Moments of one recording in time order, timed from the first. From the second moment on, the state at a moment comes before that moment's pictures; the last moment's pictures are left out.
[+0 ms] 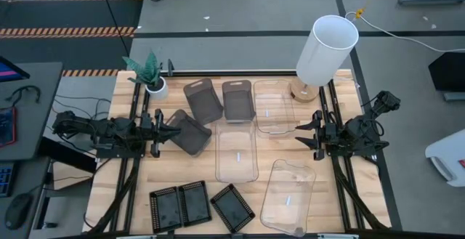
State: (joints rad) left arm -0.23 0.09 0.07 0.08 -0.32 -0.15; right arm 0.61 0.03 0.01 0.14 0.71 -0.10
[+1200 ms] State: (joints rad) left arm -0.23 0.09 0.07 0.04 -0.31 -0.07; right arm 0.44 0.09 0.01 0.65 0.74 0.02
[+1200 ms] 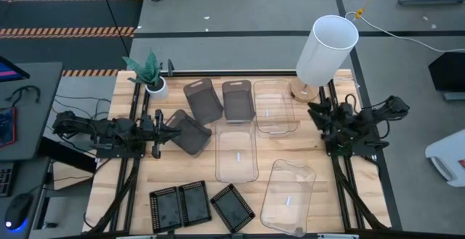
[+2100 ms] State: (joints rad) left arm -0.23 0.09 0.07 0.04 -0.31 -0.07; right arm 0.40 0.83 0.60 -0.46 0.55 0.68
